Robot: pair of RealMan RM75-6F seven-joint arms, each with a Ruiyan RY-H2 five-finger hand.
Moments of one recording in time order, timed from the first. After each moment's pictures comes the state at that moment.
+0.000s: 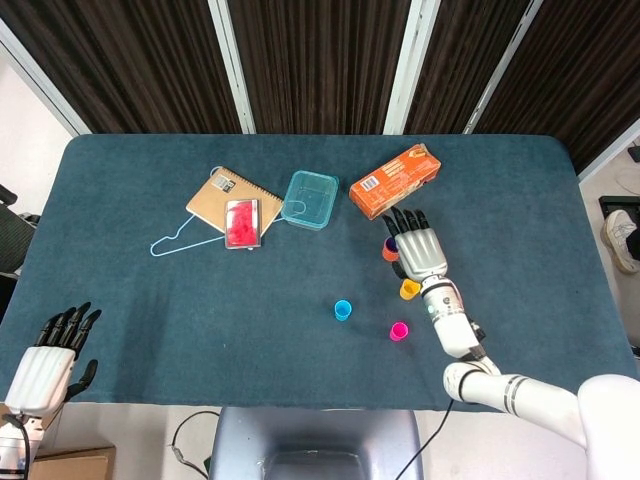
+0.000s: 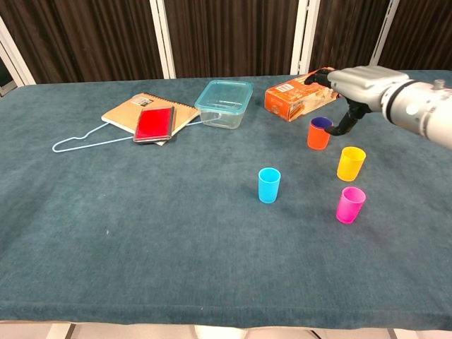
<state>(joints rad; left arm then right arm) -0.12 -1.19 0.02 -1.51 1.57 1.46 0.10 0.79 -1.60 0.24 -1.26 -0.95 0.95 -0.53</state>
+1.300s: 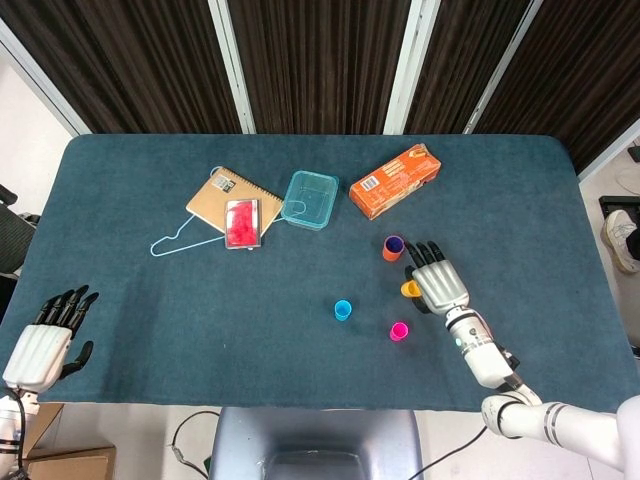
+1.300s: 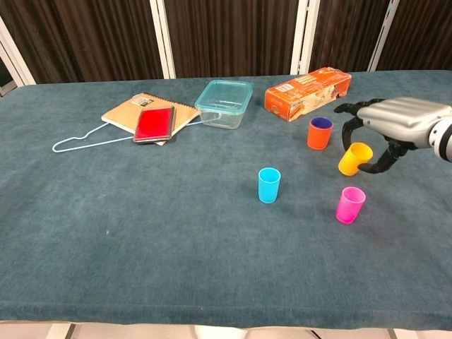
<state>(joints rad) -0.20 -1.21 -0.02 -1.34 1.55 1.37 -0.04 0.67 -1.51 0.11 -1.33 -1.10 0.95 -0.47</state>
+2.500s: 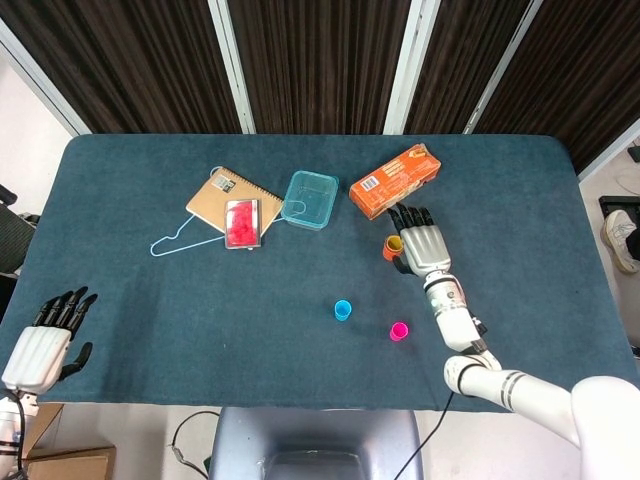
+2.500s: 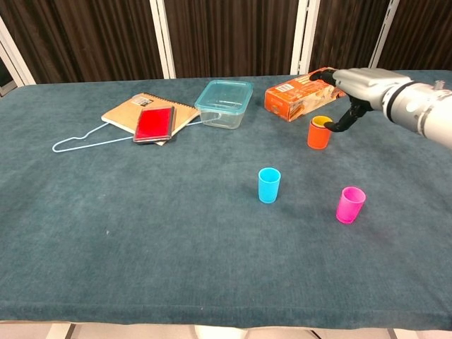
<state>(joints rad) -0.20 -1.21 0.00 -1.34 1.54 1.38 -0.03 0.79 -1.64 0.27 -1.14 -0.96 0.89 -0.40</state>
